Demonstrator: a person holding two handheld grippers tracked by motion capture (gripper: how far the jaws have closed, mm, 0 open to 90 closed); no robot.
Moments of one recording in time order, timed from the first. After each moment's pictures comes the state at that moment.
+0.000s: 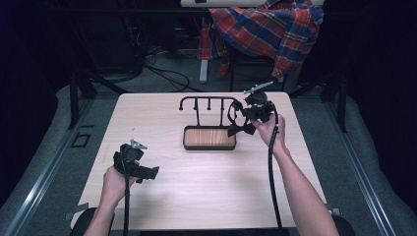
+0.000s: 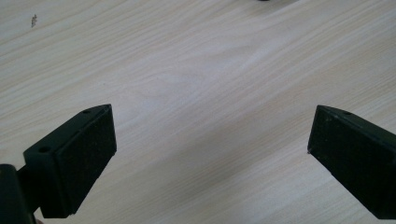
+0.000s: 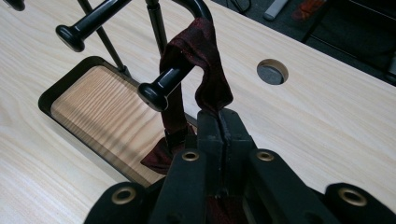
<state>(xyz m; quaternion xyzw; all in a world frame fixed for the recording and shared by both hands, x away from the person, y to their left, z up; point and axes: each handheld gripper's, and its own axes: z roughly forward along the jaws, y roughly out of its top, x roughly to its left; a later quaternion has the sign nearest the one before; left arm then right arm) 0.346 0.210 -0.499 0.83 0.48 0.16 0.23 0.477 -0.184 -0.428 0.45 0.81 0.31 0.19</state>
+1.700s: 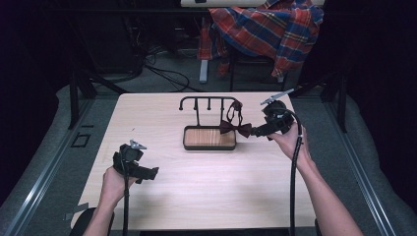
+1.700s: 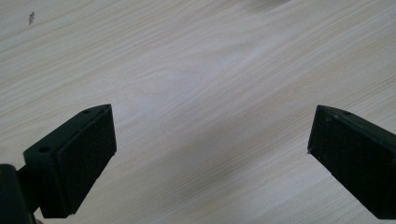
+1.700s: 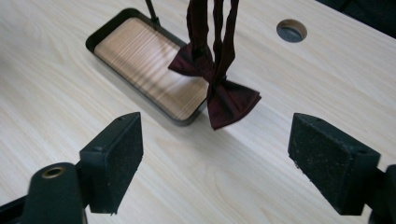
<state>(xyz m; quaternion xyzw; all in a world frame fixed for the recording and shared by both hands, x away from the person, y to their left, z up) 0.345 0.212 -0.499 0.83 0.48 0.16 0.23 0.424 -0.226 -0.412 0.42 0.84 0.30 0.14</state>
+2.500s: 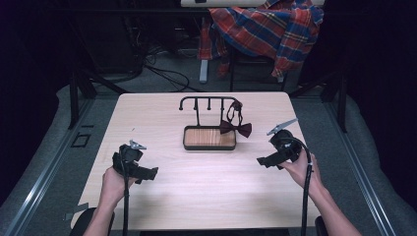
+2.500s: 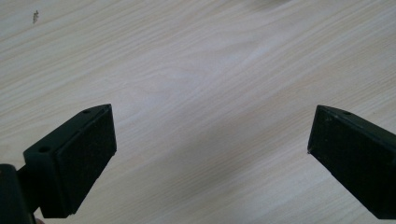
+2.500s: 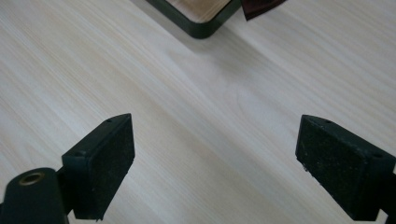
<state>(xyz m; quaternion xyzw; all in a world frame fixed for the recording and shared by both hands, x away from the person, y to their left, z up) 0.344 0.213 -0.499 0.83 0.48 0.17 0.23 0.370 -0.248 -0.464 0.42 0.87 0.25 0.11</state>
